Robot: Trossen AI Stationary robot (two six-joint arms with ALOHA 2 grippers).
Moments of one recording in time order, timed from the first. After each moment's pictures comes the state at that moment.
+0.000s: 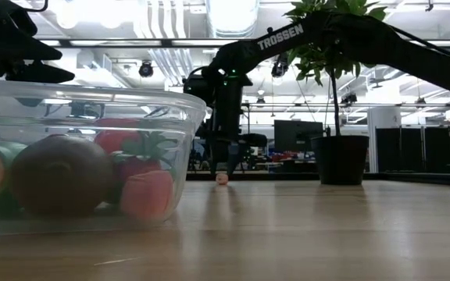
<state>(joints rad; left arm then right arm) -0.68 0.06 0.18 -0.39 -0.77 -0.52 -0.36 2.52 2.31 -1.20 -0.01 0.74</state>
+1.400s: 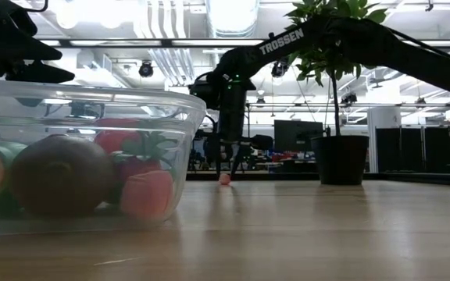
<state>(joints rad) -0.68 0.06 0.18 -0.39 -0.77 -0.52 -0.40 2.52 2.29 -1.20 -0.08 1.06</state>
